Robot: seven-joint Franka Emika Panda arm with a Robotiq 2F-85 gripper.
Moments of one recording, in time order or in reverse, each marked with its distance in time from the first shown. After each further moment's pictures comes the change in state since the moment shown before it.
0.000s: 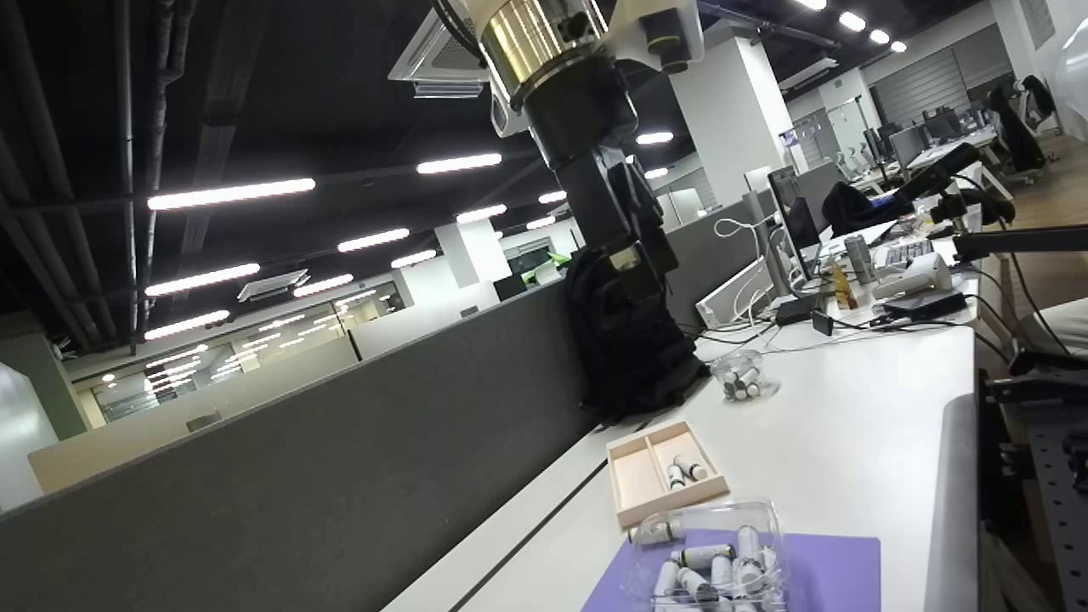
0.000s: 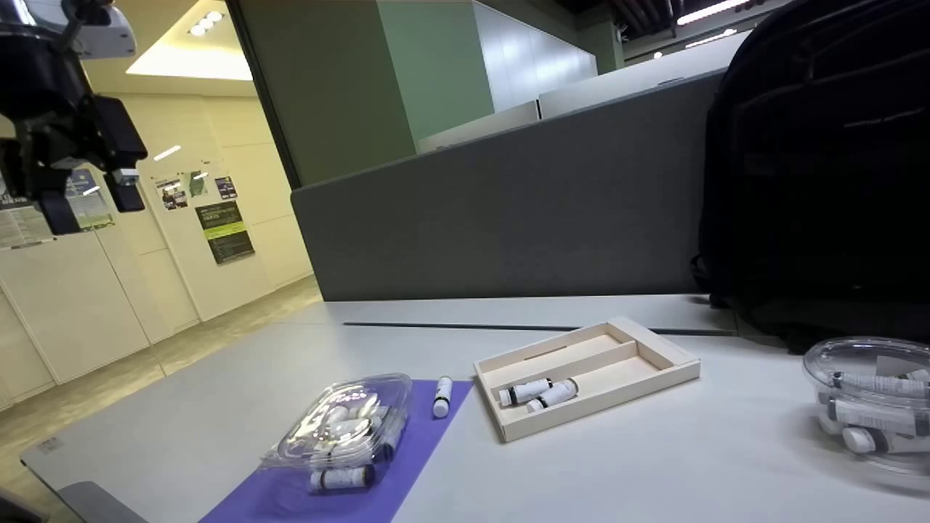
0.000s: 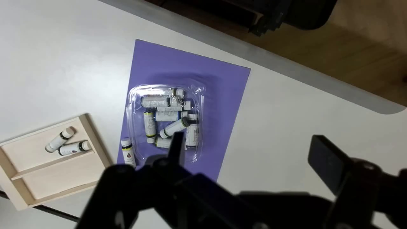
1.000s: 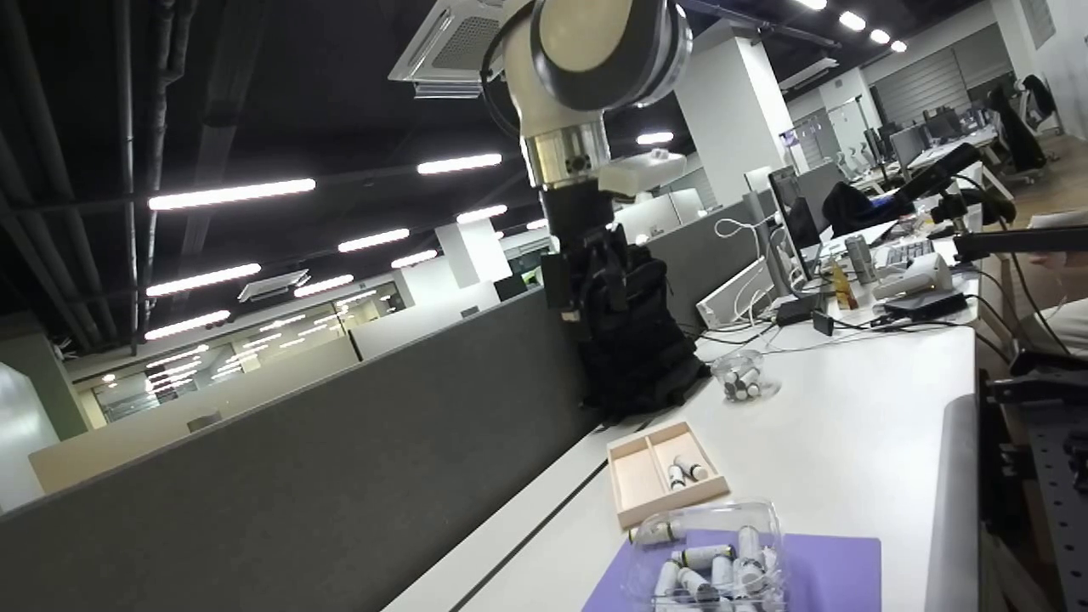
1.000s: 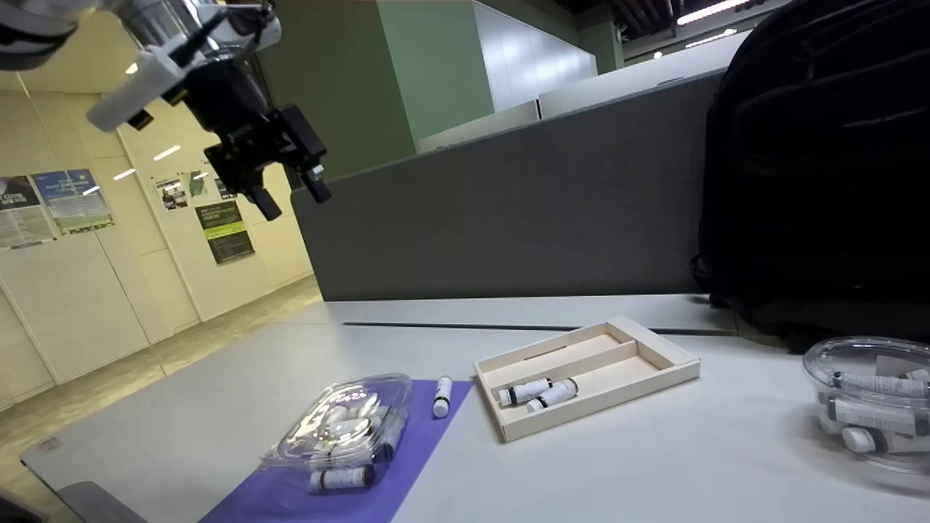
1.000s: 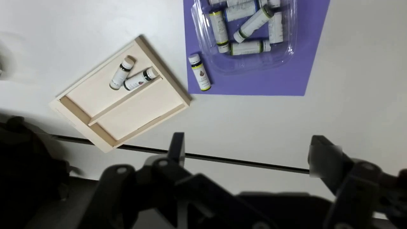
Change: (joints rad) arm -0.206 0.196 -0.091 -0.053 -0.148 0.556 0.048
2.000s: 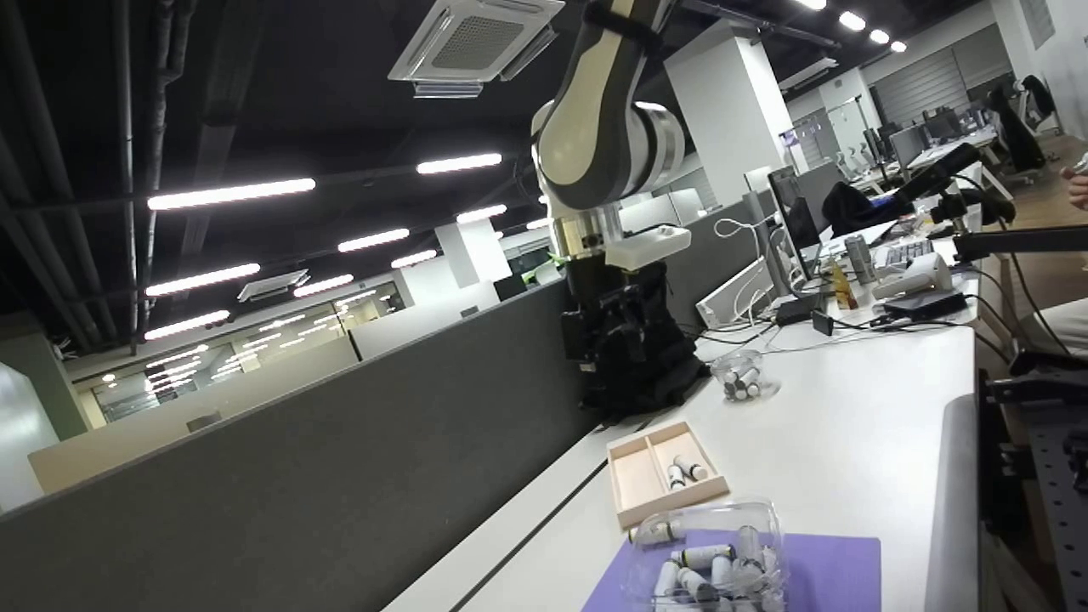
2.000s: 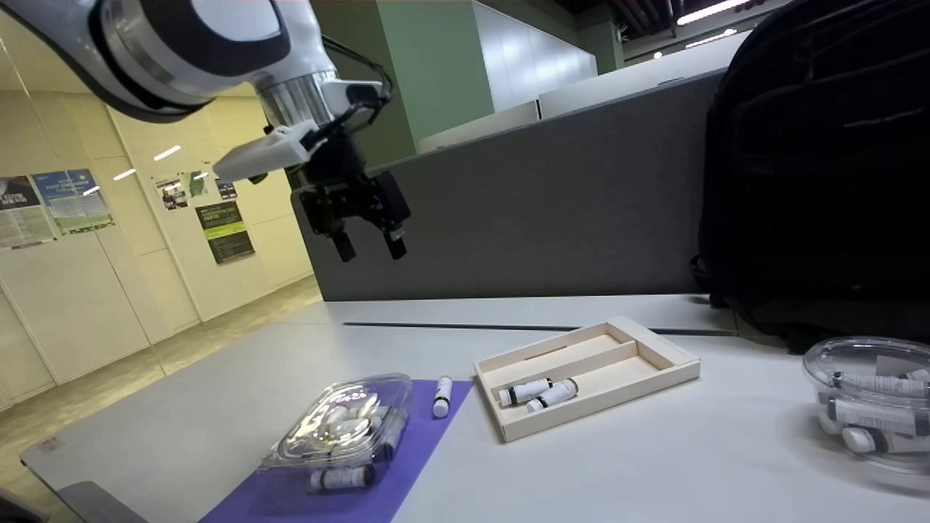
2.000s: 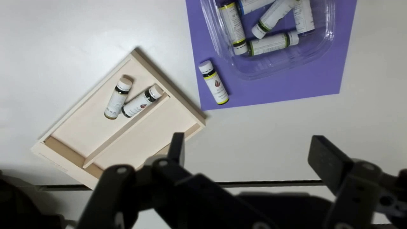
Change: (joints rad) arm -0.007 0.299 -0.136 0.092 0.095 0.124 -0.095
